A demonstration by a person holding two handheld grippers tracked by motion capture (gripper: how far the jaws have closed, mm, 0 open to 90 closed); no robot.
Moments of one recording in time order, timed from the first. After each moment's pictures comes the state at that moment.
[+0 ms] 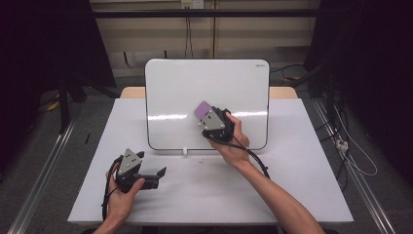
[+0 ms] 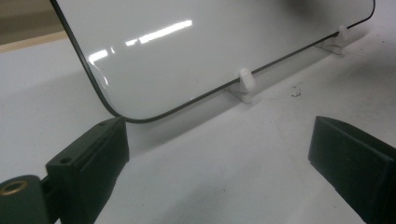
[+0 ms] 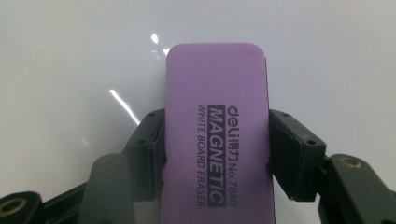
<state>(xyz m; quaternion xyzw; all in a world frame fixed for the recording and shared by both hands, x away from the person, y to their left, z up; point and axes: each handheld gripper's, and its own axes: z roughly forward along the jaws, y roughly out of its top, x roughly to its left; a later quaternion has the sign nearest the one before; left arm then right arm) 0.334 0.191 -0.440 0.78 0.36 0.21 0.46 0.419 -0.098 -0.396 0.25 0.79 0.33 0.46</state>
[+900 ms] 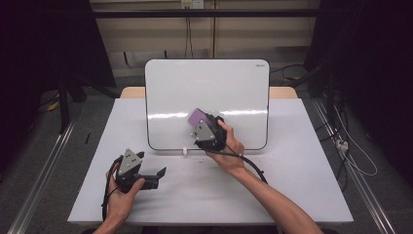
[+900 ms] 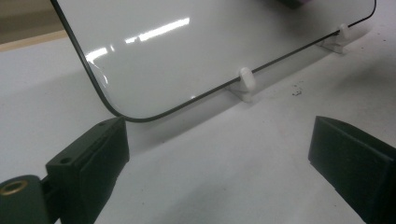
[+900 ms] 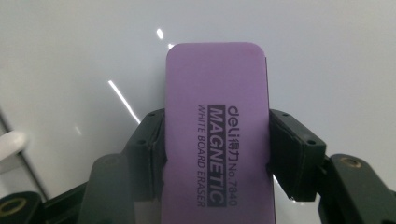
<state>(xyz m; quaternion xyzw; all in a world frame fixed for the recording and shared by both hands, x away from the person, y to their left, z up) 0.333 0.191 -0.439 0.78 0.36 0.21 0.46 0.403 -0.076 -0.414 0.21 0.80 0.30 0.47</state>
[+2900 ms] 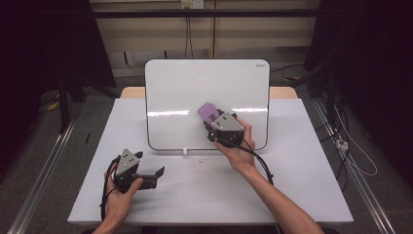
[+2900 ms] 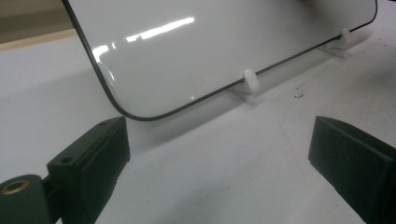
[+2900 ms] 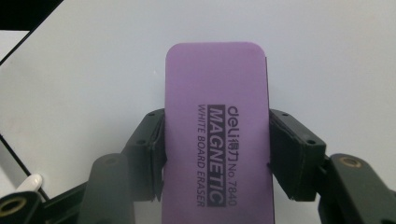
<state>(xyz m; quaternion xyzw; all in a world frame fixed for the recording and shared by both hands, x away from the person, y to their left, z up) 0.333 0.196 -0.439 0.78 0.37 0.21 0.46 0.401 -0.120 -0.396 0.31 0.75 0.43 0.40</state>
